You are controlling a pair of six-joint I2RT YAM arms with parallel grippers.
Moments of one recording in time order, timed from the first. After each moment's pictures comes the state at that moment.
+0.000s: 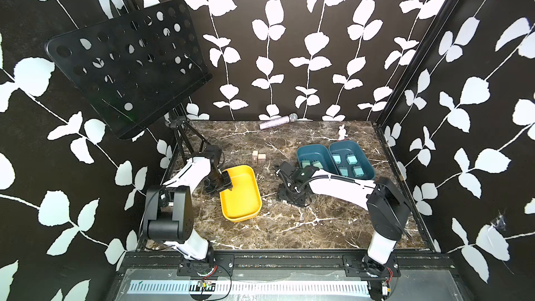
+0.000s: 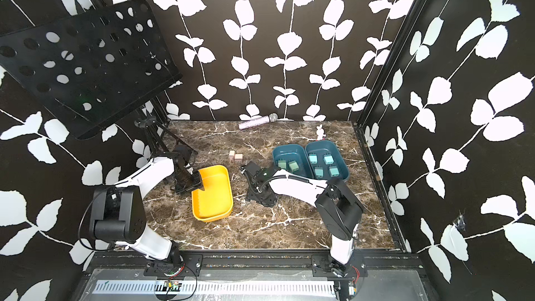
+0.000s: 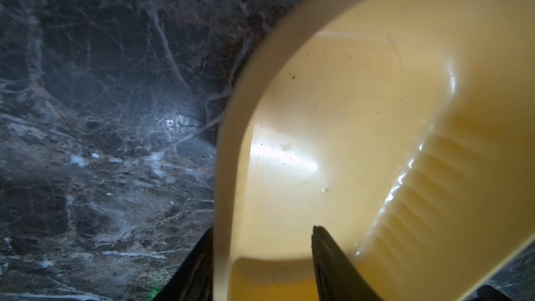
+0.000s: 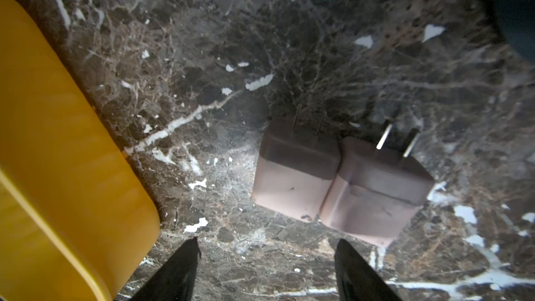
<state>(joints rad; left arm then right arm) -0.09 1.57 1.05 -0.99 0.17 -0.44 0.92 1.82 1.28 -0.76 -0.06 1.09</state>
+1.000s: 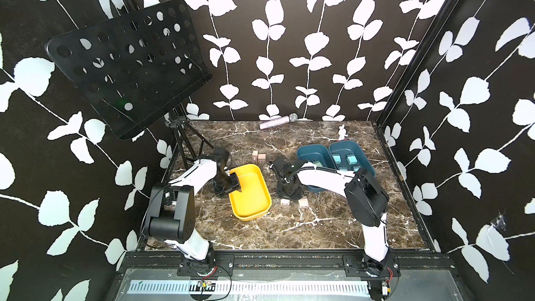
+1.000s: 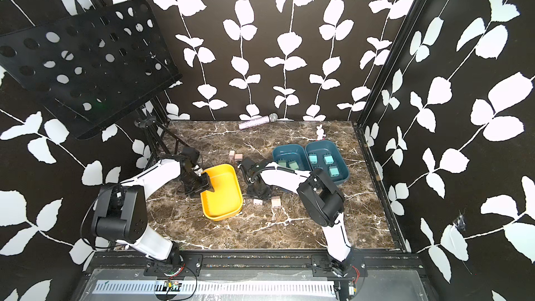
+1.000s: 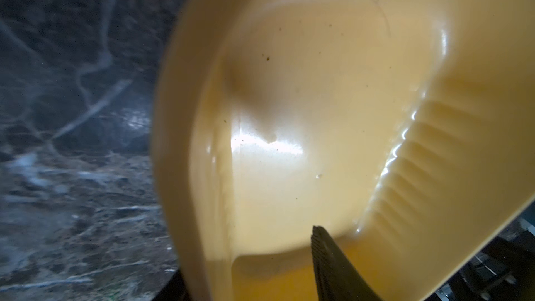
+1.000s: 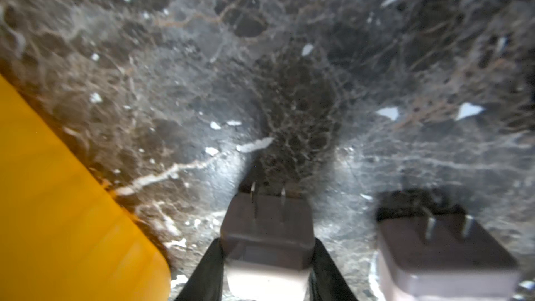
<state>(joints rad) -0.19 1.59 1.01 -0.91 0.31 -0.50 0.87 2.00 1.46 -0.90 -0.05 0.97</state>
